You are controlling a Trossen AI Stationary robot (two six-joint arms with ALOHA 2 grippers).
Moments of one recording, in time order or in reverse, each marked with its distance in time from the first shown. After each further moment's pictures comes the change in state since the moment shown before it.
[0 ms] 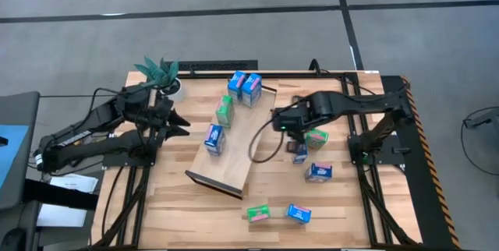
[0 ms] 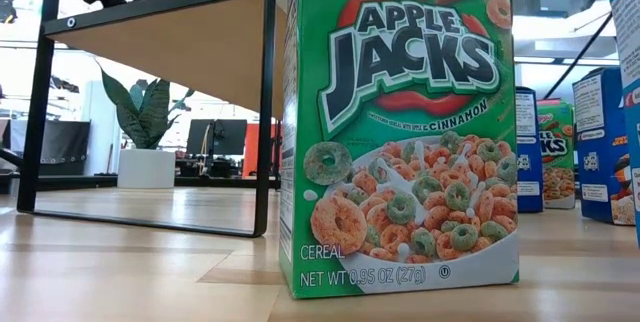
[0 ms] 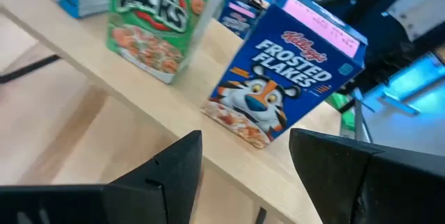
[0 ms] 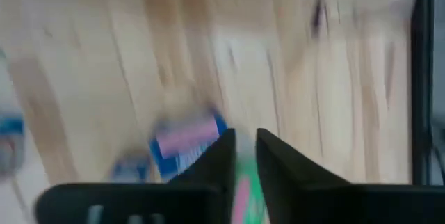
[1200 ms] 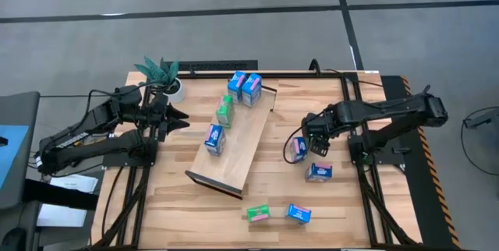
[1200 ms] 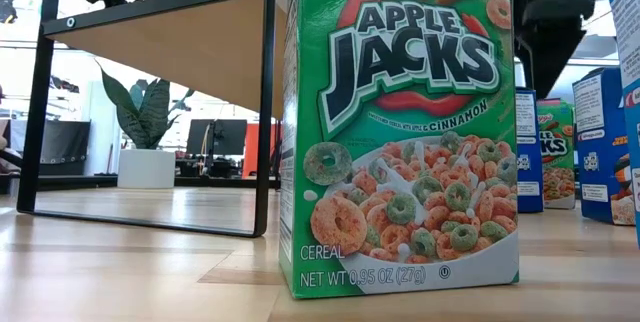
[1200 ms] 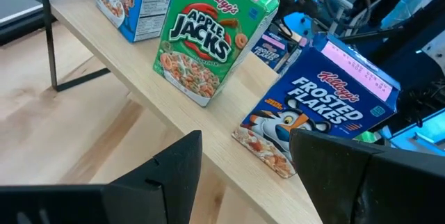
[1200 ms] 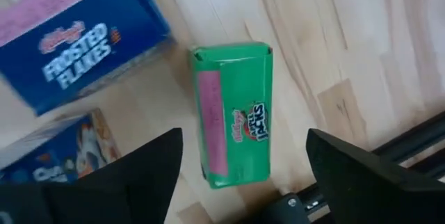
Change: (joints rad) left arm 0.000 -0.026 0.000 0.033 -0.138 -0.071; right arm -0.036 -0.360 -0.679 0.210 -0.001 0.227
